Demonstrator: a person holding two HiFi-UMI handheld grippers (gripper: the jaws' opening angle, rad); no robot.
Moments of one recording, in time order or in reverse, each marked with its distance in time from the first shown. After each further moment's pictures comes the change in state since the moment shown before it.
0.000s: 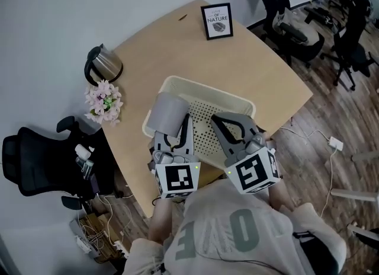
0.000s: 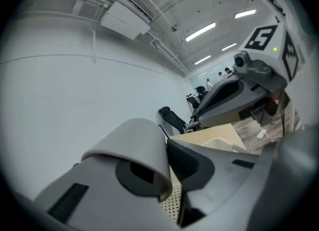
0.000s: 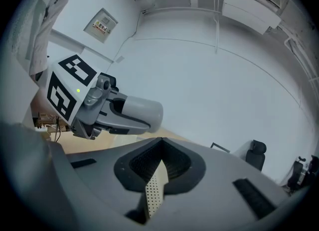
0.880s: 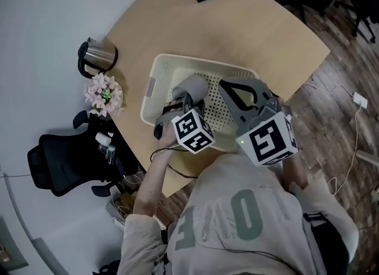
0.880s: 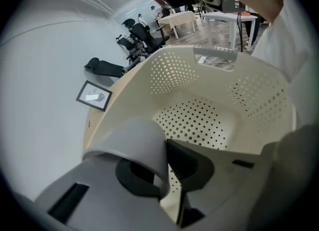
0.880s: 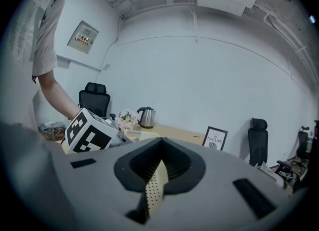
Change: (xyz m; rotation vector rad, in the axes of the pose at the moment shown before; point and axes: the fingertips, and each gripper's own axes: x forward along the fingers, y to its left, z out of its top) left arm 0.080 -0.092 -0.162 0.574 0.686 -0.570; right arm 0.011 -0.054 -0.058 0.188 -0.018 0.007
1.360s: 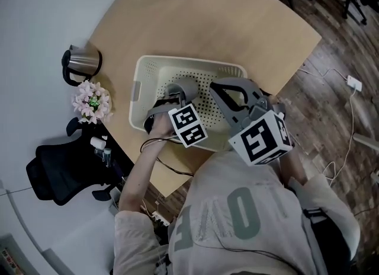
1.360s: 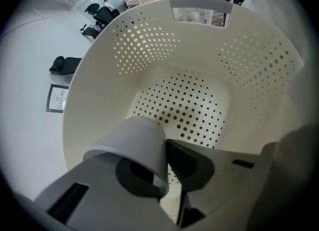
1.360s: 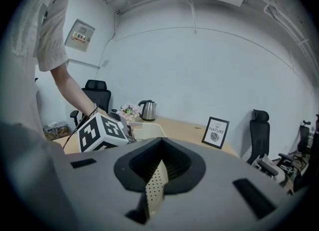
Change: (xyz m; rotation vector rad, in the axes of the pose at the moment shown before) left arm 0.040 -0.026 -0.026 0.246 0.200 -0.184; right arm 0.000 -0.003 -0.032 0.040 0.090 0.020
